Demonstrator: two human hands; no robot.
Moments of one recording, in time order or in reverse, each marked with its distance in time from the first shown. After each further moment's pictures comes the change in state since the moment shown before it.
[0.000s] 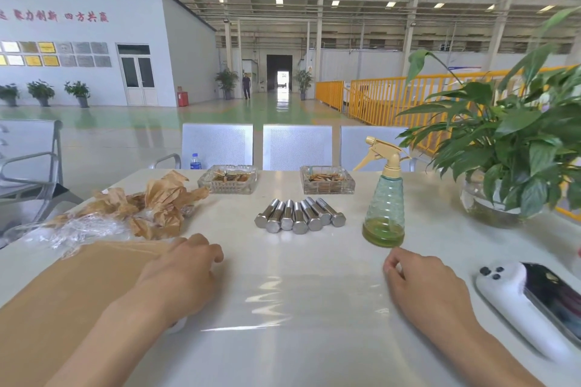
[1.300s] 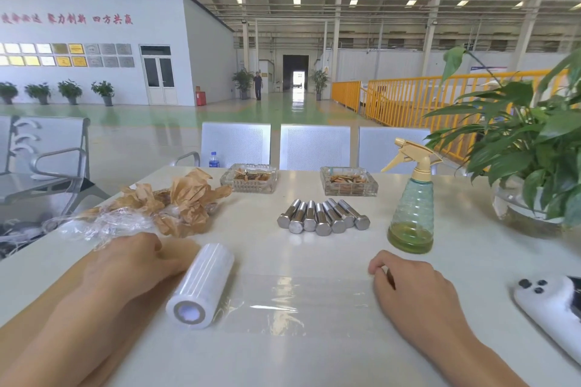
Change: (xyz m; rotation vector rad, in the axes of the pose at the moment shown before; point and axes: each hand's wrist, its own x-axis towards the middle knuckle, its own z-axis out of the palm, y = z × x) left_hand 0.009 -0.107 -0.005 -0.164 0.032 -0.426; right_hand -0.006 -0.043 0.021 0.081 0.022 -0.150
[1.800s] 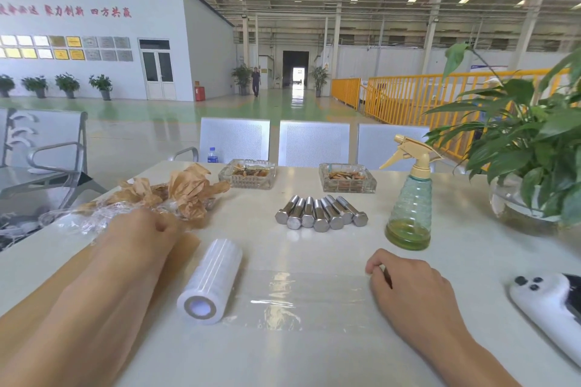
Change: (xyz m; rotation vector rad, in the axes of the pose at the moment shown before) left_hand -0.002 0.018 -0.005 -0.213 0.311 0.048; right_hand -0.004 -0.002 -0.003 -0.015 0.001 0.006
